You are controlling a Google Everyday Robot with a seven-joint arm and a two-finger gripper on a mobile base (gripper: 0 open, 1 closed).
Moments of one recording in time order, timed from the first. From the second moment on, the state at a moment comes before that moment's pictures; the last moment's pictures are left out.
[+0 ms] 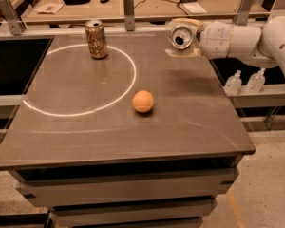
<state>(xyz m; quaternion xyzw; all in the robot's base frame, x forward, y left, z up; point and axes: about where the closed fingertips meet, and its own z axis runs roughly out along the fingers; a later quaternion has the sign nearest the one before) 0.679 -0.101 0.951 -0.67 0.29 0.07 0.68</state>
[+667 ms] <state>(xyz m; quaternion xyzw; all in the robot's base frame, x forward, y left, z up) 0.669 -0.099 0.936 -0.73 0.24 0.04 0.64</state>
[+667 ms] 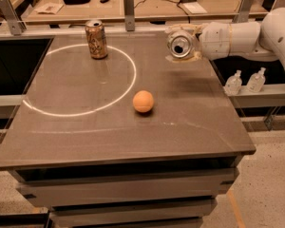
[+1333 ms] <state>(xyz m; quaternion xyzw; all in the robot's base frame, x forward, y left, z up) 0.657 -0.100 0.918 -0.79 0.19 0.04 0.58</state>
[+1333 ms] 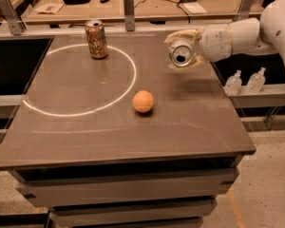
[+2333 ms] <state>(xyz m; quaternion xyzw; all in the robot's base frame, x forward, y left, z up) 0.642 -0.102 0.894 -0.84 0.16 0.00 0.51</state>
